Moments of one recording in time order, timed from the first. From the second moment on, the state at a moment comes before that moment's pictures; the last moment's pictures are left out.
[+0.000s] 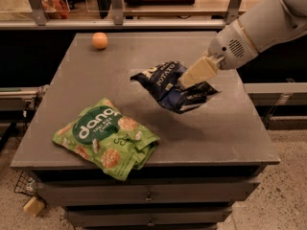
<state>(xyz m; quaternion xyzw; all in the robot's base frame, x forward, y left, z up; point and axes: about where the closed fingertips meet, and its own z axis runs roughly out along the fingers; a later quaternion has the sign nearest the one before) 0.517 -0.086 0.923 -0.47 0.79 0.31 0.22</state>
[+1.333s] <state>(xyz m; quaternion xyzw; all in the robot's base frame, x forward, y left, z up) 0.490 -0.020 0.914 -0.48 0.77 0.36 0.21</state>
